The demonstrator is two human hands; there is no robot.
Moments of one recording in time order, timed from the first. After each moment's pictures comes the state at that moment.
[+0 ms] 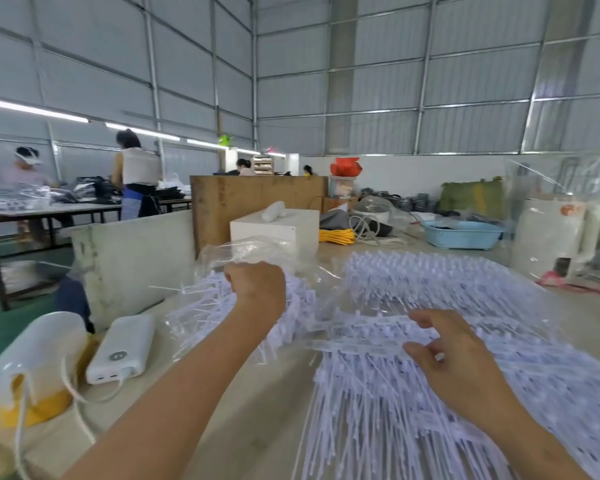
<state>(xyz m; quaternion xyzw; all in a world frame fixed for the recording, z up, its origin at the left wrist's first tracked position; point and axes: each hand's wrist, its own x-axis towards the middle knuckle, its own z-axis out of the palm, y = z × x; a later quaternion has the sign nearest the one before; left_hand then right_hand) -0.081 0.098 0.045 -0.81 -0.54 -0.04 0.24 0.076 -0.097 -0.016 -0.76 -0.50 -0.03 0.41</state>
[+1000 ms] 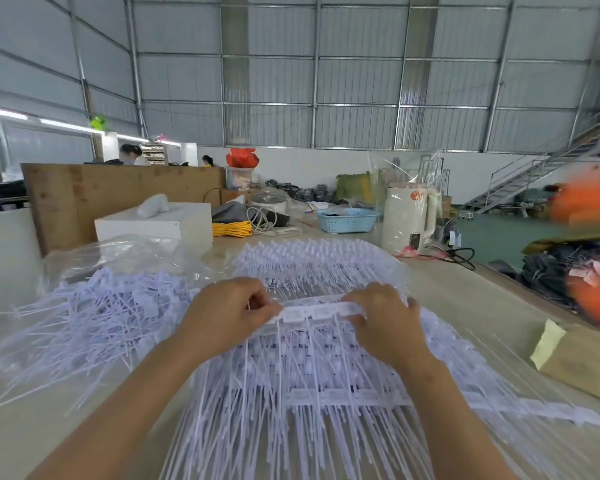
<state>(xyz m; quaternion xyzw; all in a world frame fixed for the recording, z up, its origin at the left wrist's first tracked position) -0.025 0.029 0.013 -0.93 -0.17 -0.32 -0.10 0.127 -0.146 0.003 -0.88 -0.40 -0.17 0.19</state>
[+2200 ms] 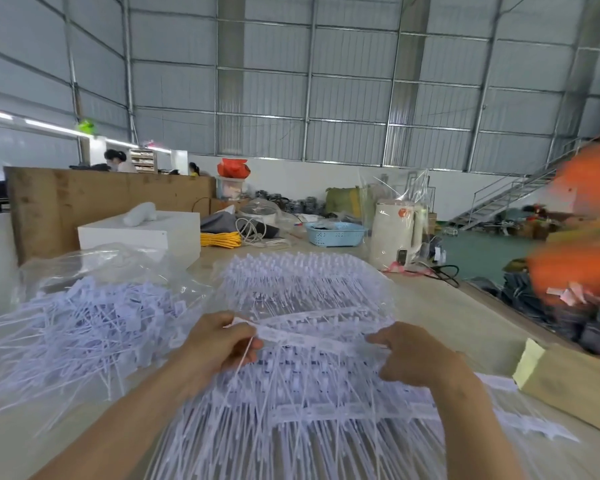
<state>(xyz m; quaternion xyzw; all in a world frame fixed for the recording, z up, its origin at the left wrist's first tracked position) -0.010 0.026 -0.011 -0.66 -0.26 -0.29 -0.64 0.133 -0.188 0.030 -0.92 -0.36 0.08 0.12</state>
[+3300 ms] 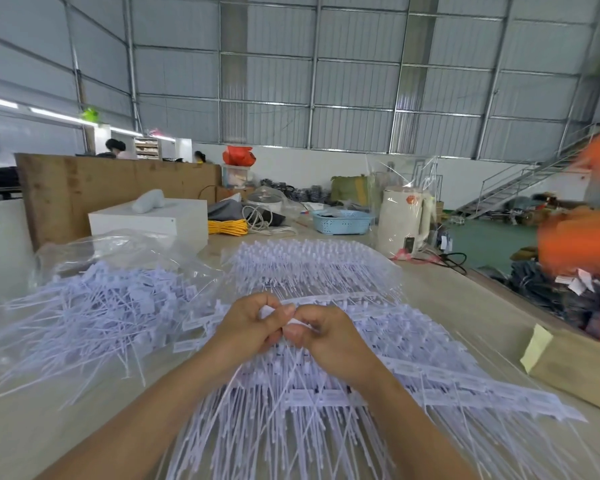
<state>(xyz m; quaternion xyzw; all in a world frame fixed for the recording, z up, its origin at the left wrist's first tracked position) -0.009 0.000 -0.014 -0.75 -0.12 -0.31 -0.57 0.087 -0.112 -0.013 -0.67 -0.54 0.08 0.50</state>
